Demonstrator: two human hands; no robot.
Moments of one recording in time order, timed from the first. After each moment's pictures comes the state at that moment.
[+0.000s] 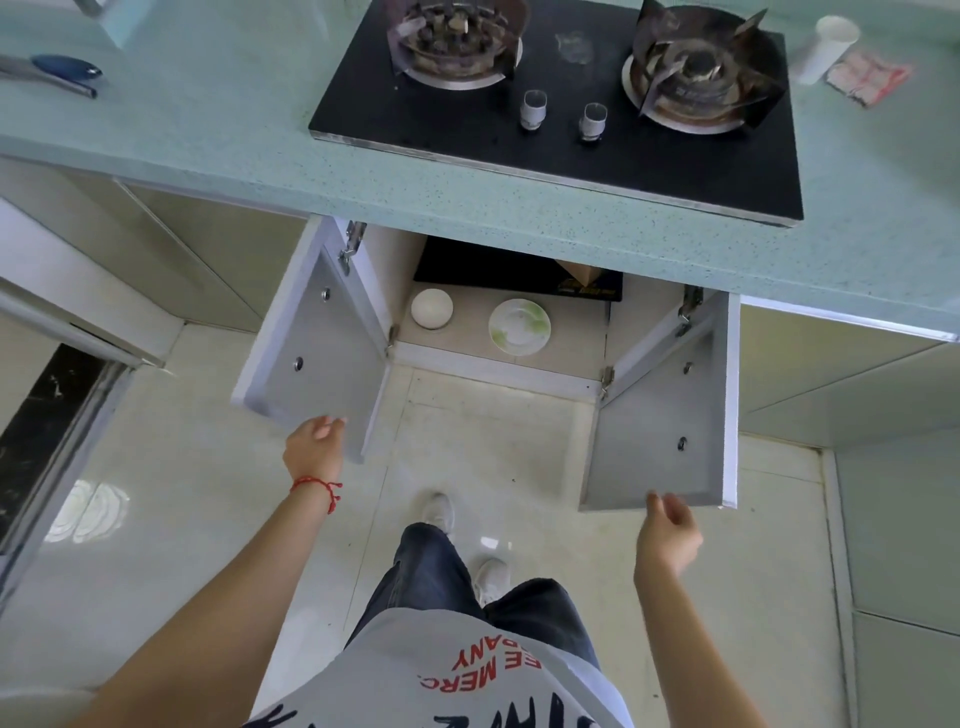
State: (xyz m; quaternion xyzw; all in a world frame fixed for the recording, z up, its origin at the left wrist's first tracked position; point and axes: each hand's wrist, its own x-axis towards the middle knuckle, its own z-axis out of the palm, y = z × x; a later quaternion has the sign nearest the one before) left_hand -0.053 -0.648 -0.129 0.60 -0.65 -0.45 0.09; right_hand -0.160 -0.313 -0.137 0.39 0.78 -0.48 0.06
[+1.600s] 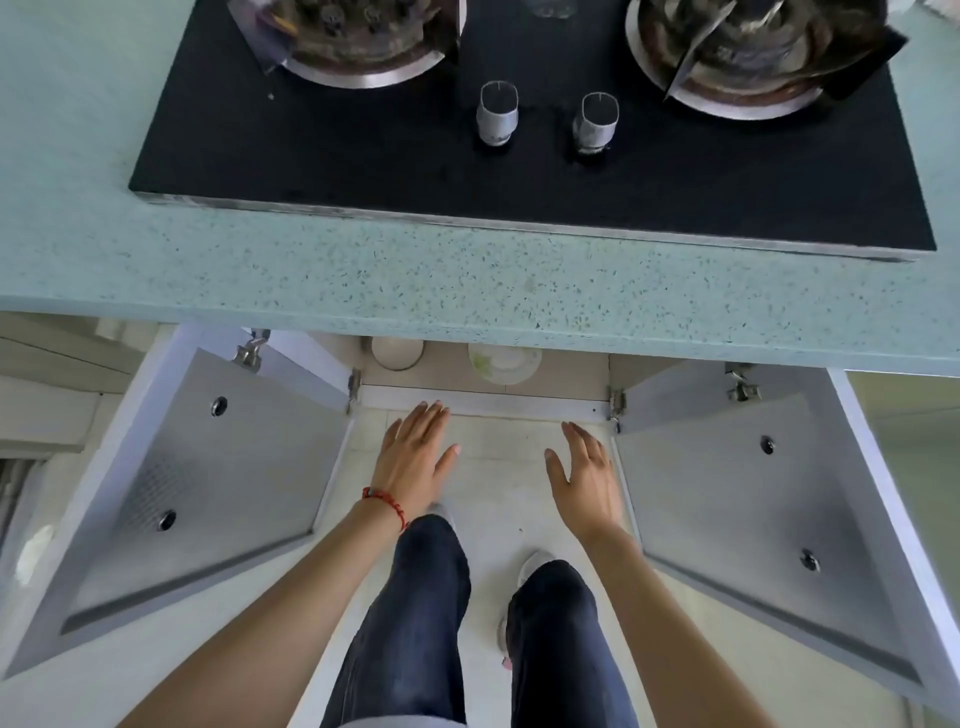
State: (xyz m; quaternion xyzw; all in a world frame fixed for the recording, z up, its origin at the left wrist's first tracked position) left_hand -0.287 -0.676 -0.254 0.11 -0.96 -0.22 -0.15; right_hand -0.343 -0.467 -0.242 -0.06 0.94 -0.27 0.22
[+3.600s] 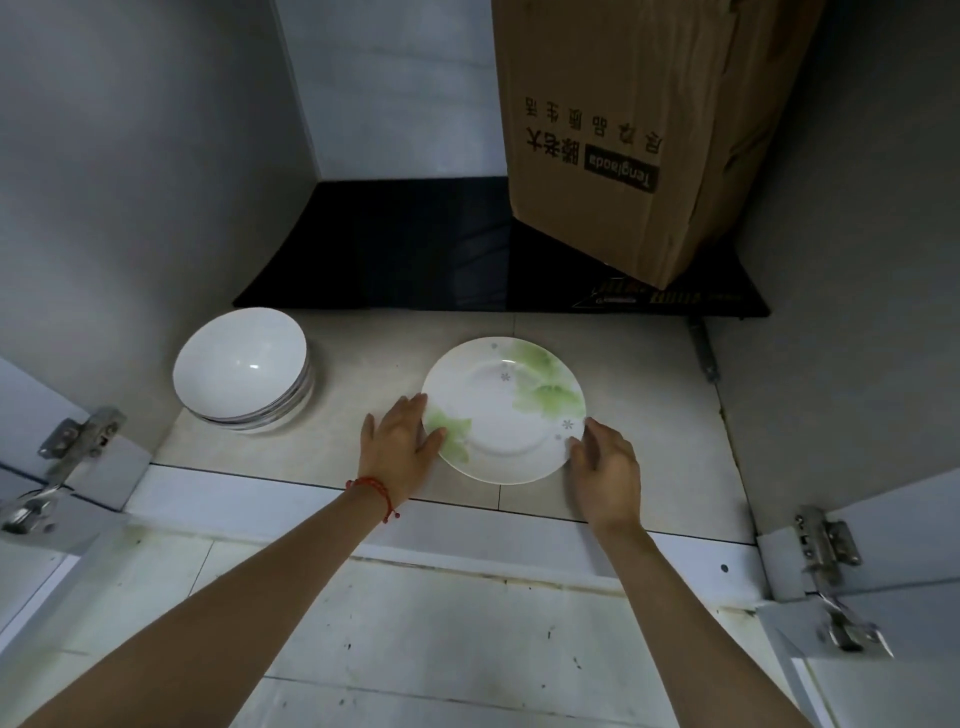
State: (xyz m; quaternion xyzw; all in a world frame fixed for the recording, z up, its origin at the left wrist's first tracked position) left_hand -0.519 -0.712 -0.819 0.21 -0.93 -0.31 0.04; right_hand -0.594 -0.493 -0.815 -0.07 0.92 -0.39 0.01
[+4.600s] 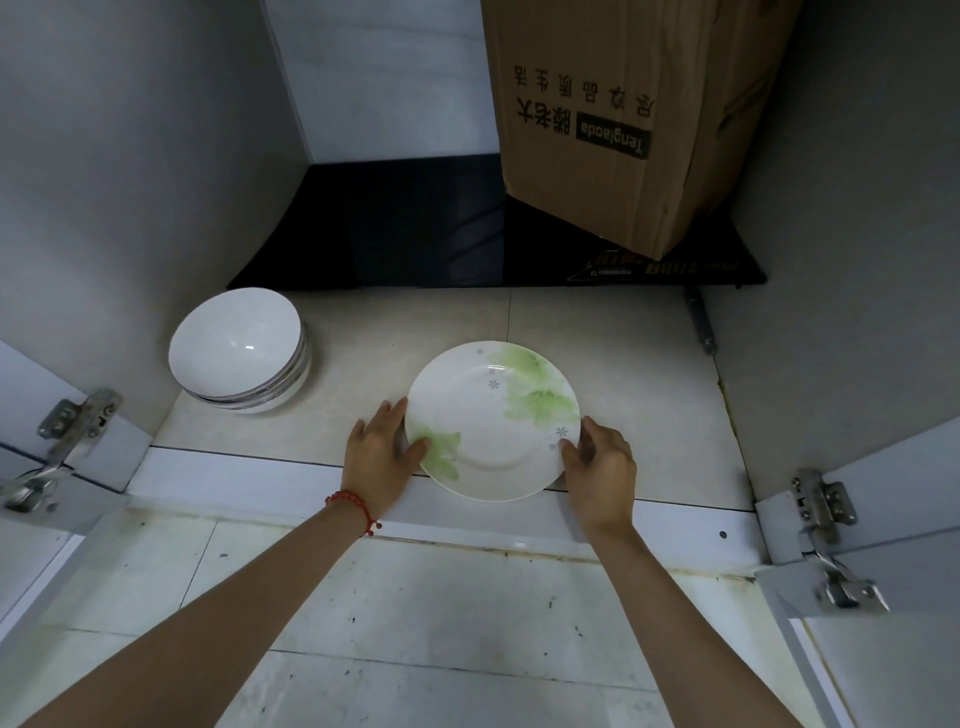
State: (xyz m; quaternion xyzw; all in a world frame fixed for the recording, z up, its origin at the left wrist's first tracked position) left_hand -0.486 -0.708 -0.820 0.21 -0.92 -0.34 0.04; right_hand -0.566 -0.490 -0.819 -0.05 0.92 -0.40 0.00
